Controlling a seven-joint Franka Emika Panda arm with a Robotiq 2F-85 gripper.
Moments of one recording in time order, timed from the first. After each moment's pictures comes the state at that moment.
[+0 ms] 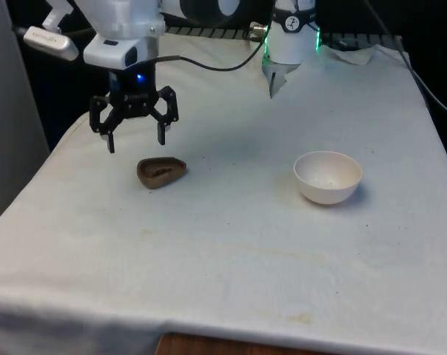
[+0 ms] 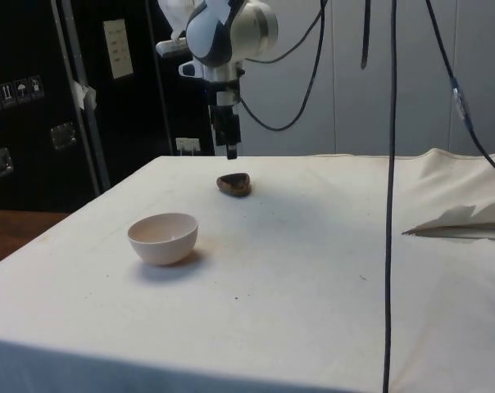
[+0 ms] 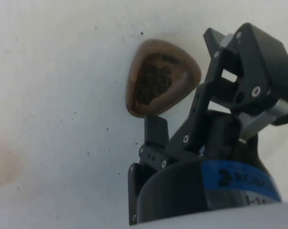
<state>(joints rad) -0.05 0.63 -0.35 -1.77 0.24 2.47 -1.14</state>
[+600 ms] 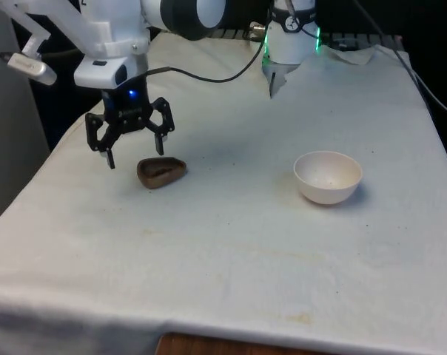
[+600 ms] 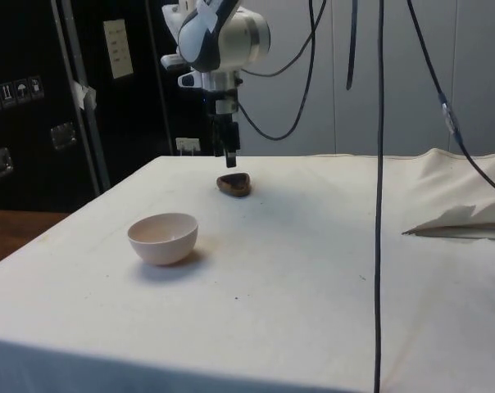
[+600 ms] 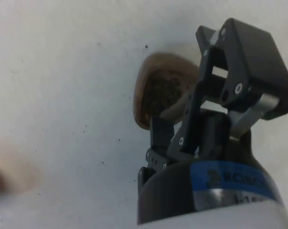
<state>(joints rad) -0.07 0.74 -0.37 -1.64 0.37 2.36 -1.28</state>
